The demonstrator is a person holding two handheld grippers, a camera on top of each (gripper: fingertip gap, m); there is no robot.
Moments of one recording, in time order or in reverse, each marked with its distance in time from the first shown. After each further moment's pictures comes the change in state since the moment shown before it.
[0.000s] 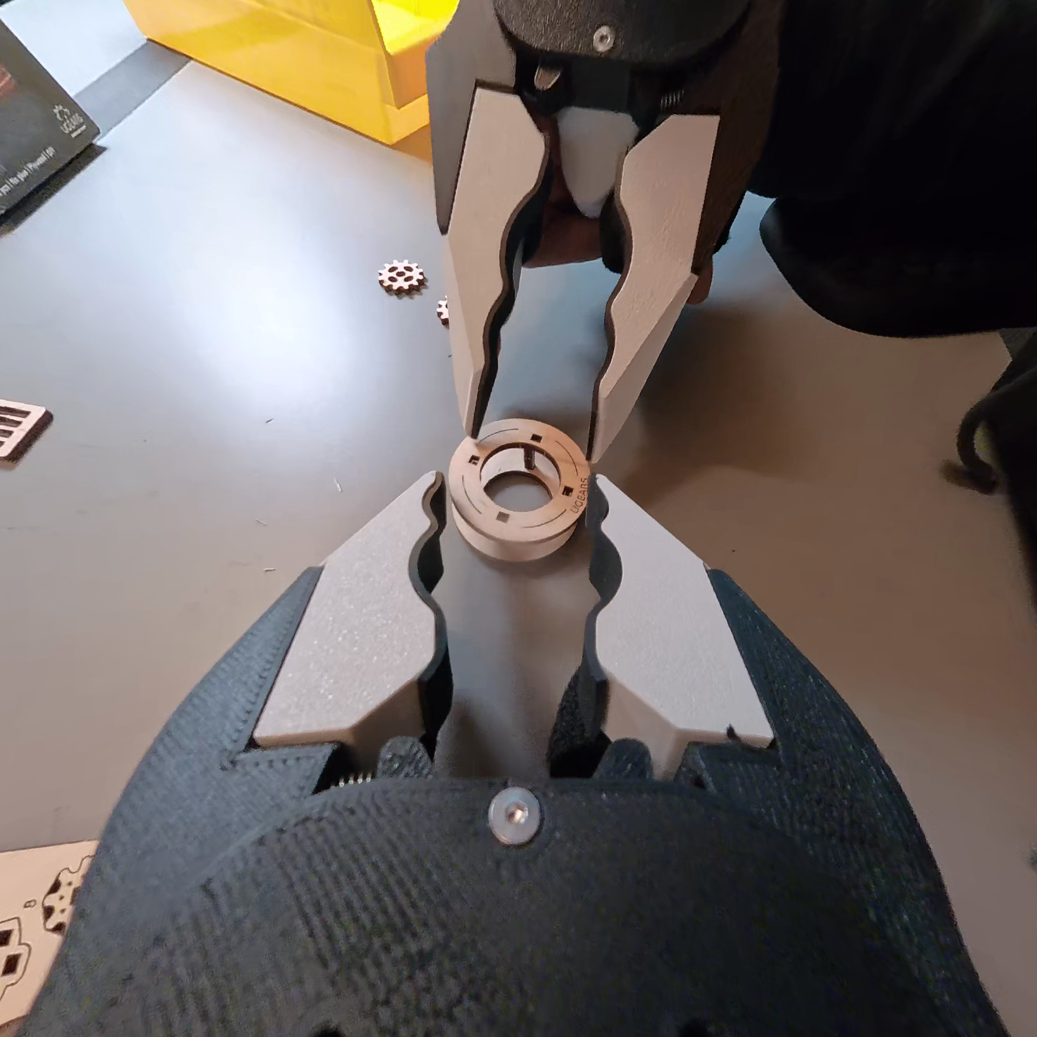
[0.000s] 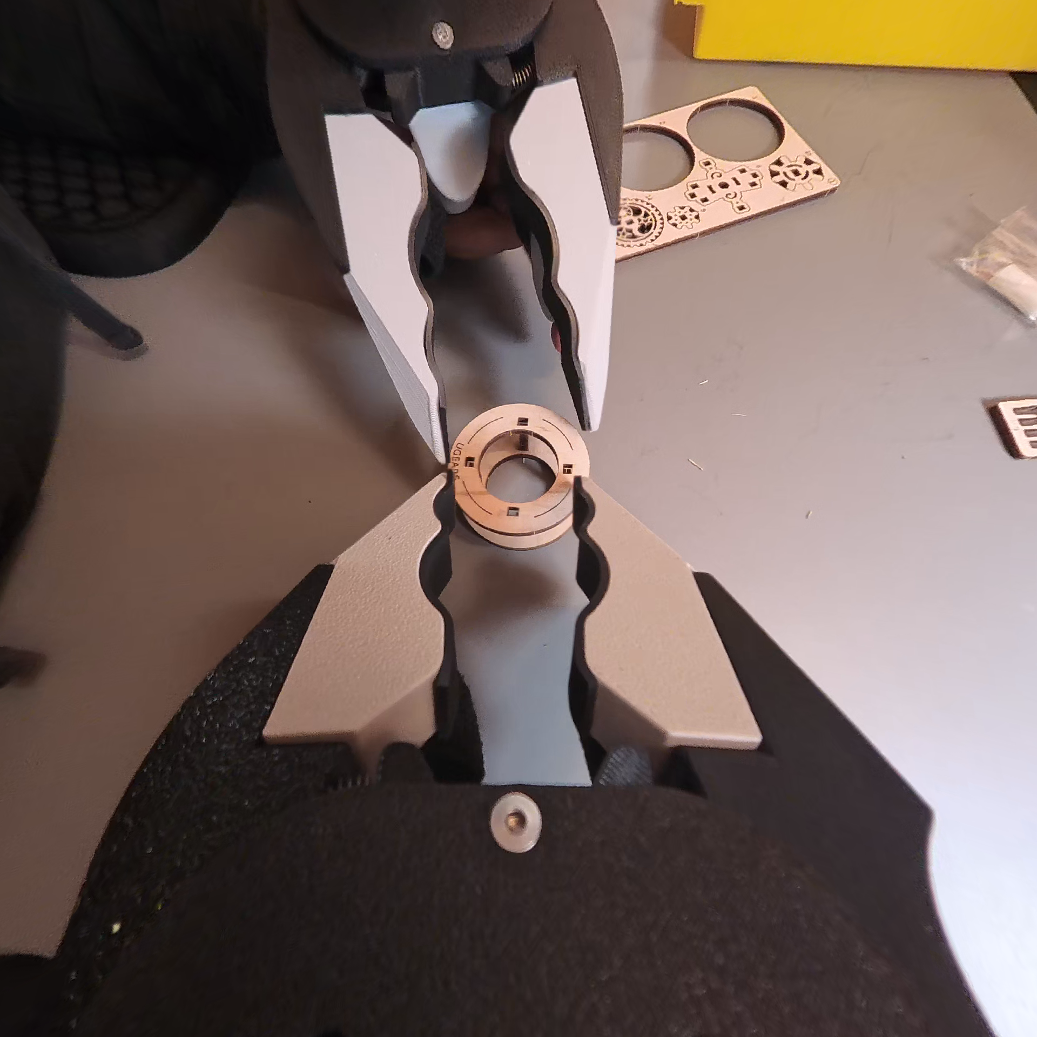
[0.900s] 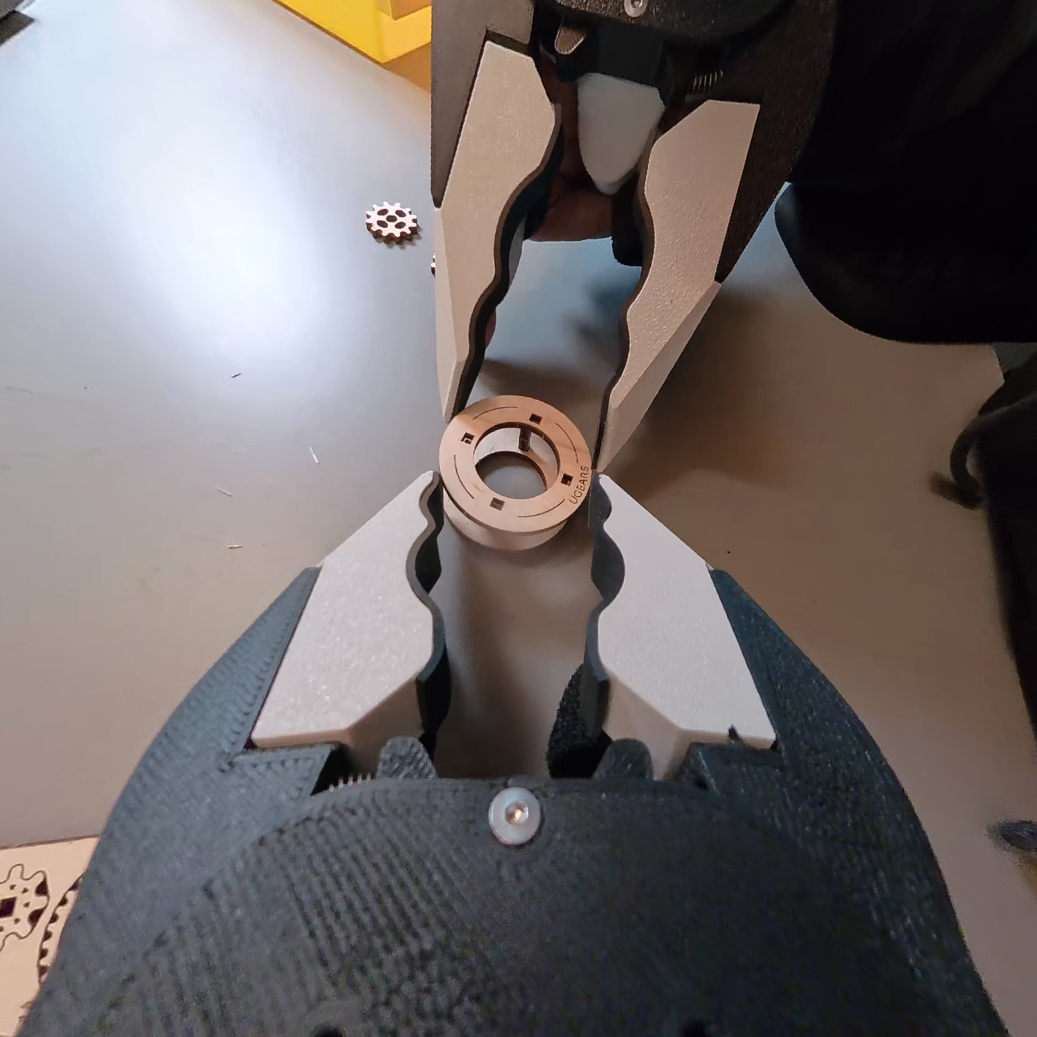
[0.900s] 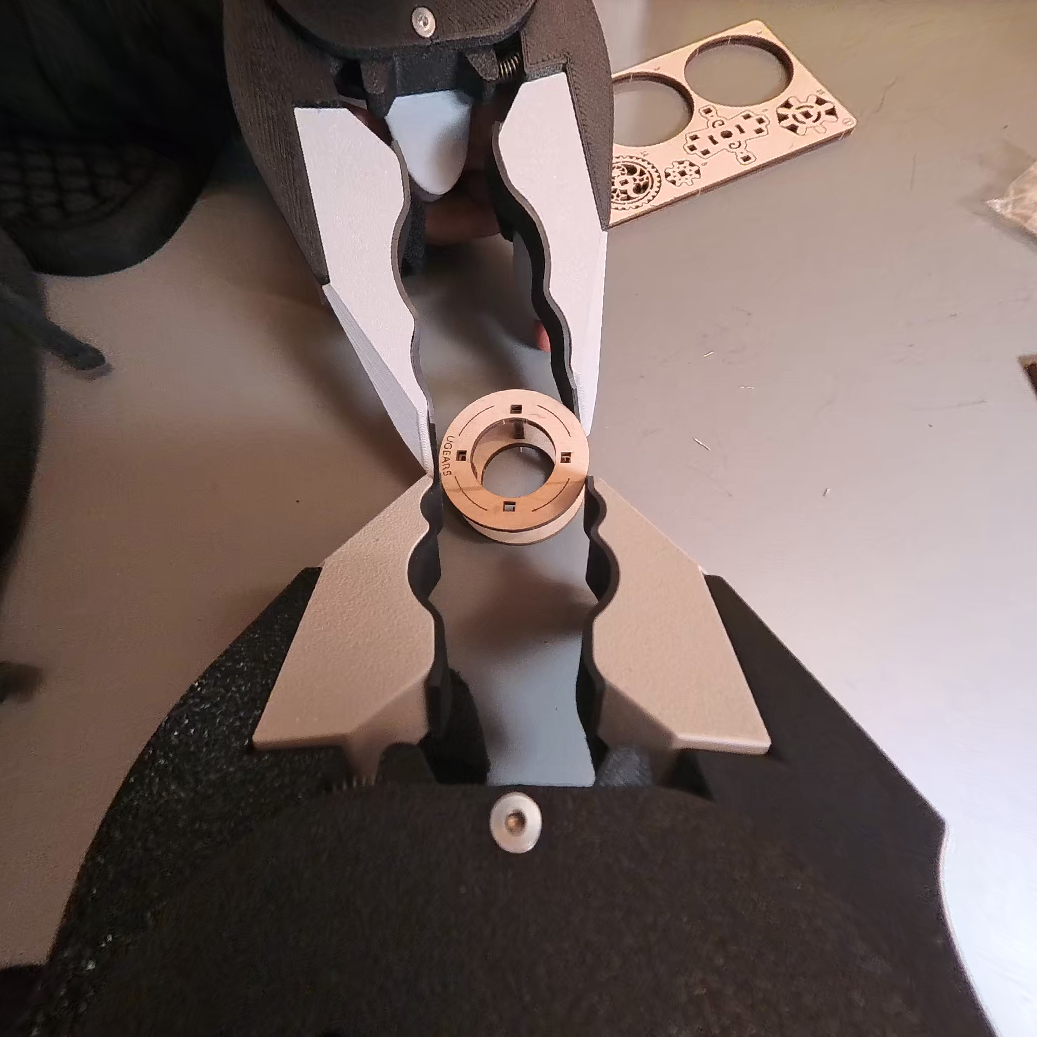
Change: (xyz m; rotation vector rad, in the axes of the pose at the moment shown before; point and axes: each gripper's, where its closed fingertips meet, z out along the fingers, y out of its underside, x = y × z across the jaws) left arm 0.001 0.011 0.007 -0.072 0.026 -0.093; right arm 0.003 0.008 0.006 -0.041 -0.001 0.051
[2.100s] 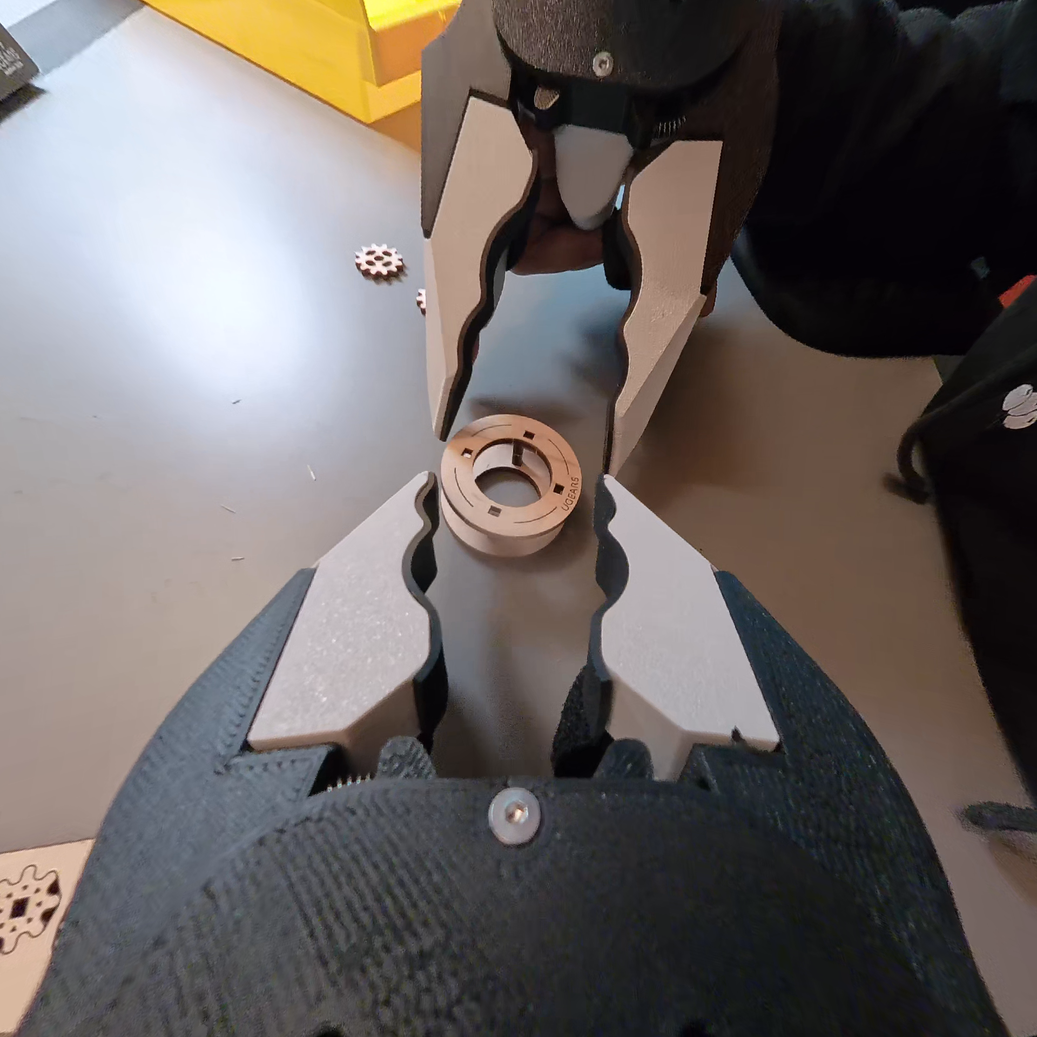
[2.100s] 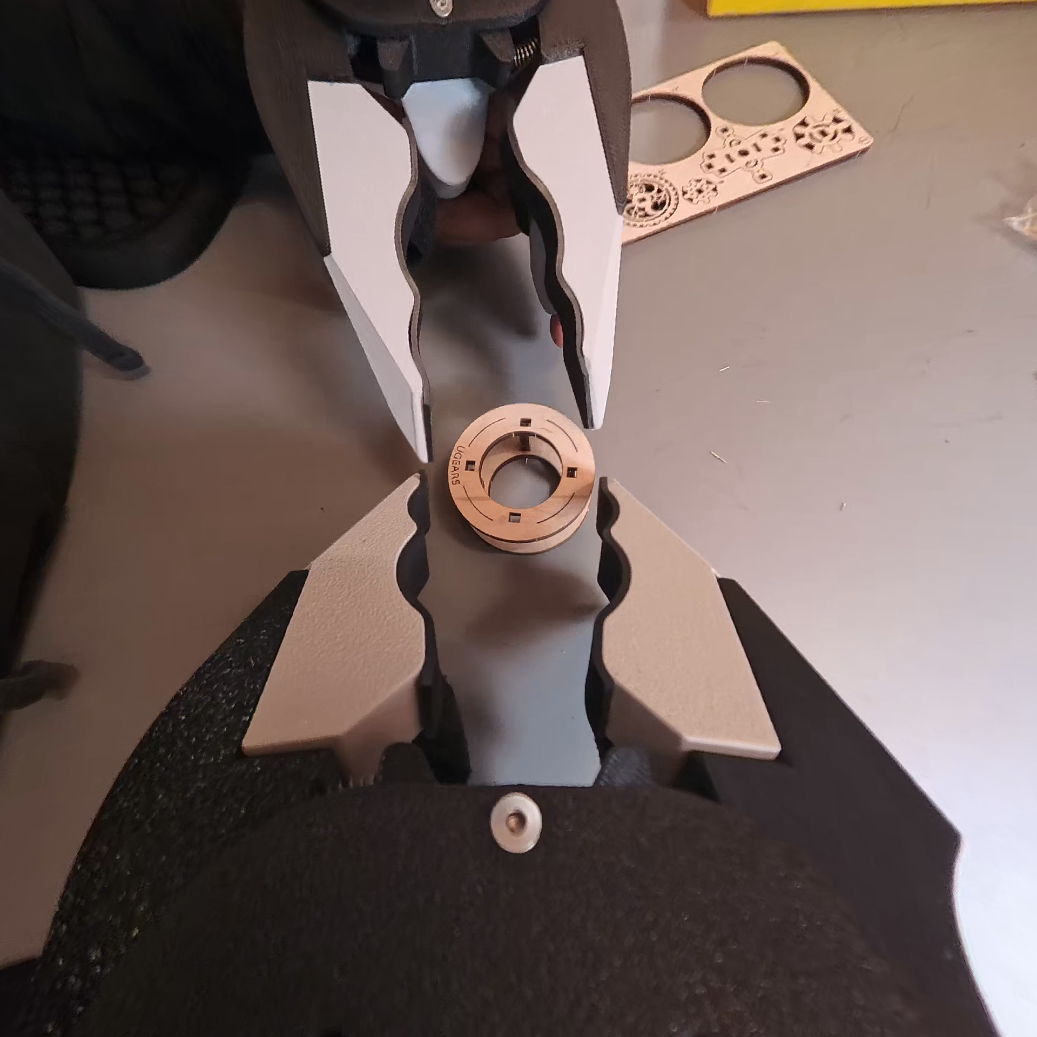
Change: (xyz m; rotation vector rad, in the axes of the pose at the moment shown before) left arm 0.006 -0.008 -0.010 0.060 0.040 0.018; right arm -0.007 -0.005 -0.001 0.009 -0.022 0.000
